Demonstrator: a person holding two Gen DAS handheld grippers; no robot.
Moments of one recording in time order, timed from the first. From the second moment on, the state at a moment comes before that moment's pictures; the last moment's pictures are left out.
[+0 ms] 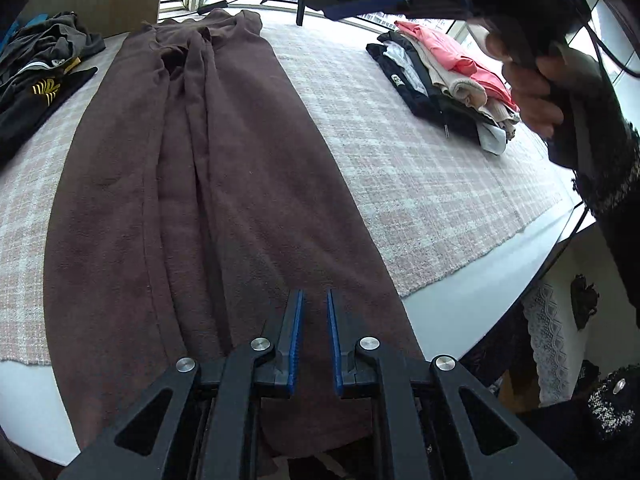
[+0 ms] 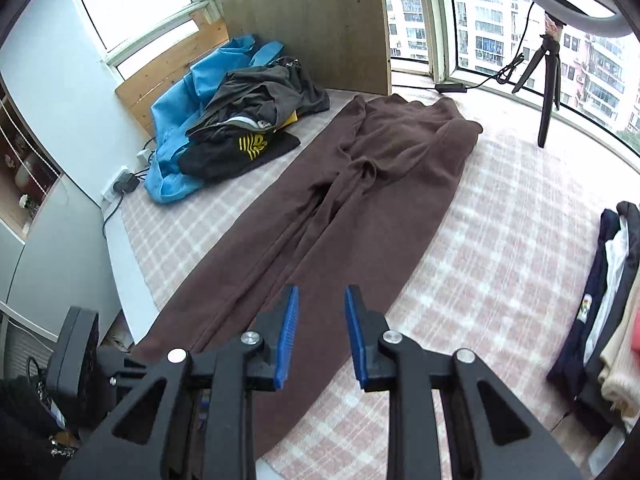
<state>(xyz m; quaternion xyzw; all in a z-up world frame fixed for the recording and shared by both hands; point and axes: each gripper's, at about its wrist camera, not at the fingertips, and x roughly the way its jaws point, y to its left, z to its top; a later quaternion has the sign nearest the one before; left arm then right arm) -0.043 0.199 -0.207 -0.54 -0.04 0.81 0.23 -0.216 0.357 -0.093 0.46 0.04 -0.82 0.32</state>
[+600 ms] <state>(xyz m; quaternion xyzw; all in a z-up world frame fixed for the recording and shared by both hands) -0.017 0.131 -0.142 -0.51 -0.08 0.84 0.17 -0.305 0.321 -0.133 0.49 0.00 -0.79 0.37</state>
